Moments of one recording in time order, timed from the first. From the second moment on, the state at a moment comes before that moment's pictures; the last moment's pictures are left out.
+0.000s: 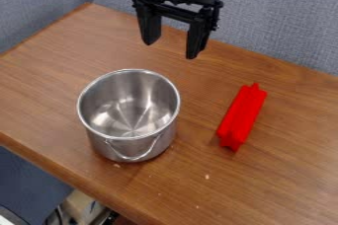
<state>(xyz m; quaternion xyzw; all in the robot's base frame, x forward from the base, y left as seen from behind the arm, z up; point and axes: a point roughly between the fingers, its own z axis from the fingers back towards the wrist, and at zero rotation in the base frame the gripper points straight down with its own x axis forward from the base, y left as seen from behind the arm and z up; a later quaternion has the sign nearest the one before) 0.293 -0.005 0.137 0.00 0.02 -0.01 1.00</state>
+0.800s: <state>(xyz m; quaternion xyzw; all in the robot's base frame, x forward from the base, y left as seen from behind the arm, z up) 0.268 -0.061 0.094 0.00 0.05 -0.07 1.00</state>
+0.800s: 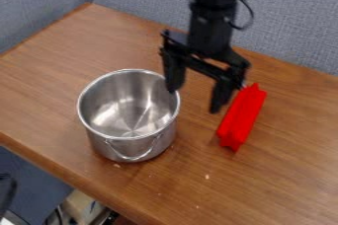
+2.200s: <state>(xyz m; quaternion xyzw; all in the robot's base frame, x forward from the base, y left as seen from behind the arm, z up) 0.279 -0.080 0.071 -0.01 -0.03 -0.06 1.00</state>
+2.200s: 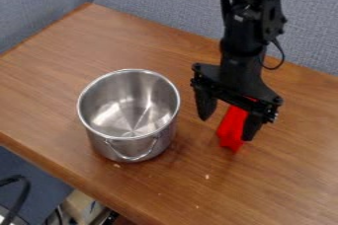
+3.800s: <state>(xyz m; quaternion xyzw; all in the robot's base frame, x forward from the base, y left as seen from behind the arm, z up) 0.284 -0.099 0.076 -0.03 -0.07 -0.02 1.00</state>
